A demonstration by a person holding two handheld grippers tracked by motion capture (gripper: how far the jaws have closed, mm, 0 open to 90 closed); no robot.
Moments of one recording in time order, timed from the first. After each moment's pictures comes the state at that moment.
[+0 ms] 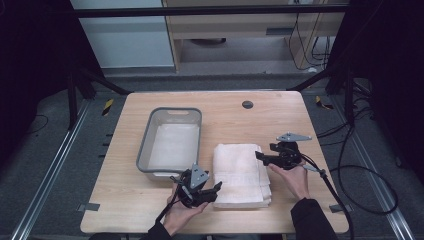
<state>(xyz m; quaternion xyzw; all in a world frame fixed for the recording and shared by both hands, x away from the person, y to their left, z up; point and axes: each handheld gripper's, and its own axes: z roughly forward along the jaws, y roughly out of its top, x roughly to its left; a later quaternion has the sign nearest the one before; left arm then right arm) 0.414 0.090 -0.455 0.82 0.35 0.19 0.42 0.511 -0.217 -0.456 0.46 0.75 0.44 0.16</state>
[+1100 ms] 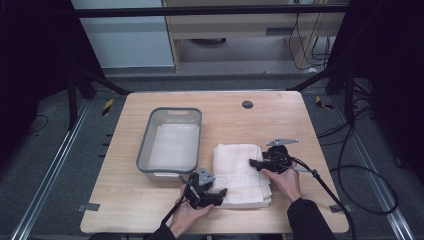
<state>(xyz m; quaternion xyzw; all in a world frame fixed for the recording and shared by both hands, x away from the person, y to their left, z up) 0.428 0.077 -0.491 0.83 0.39 0.13 0.39 0.519 -0.201 -0.489 0.48 0.78 0.39 0.11</state>
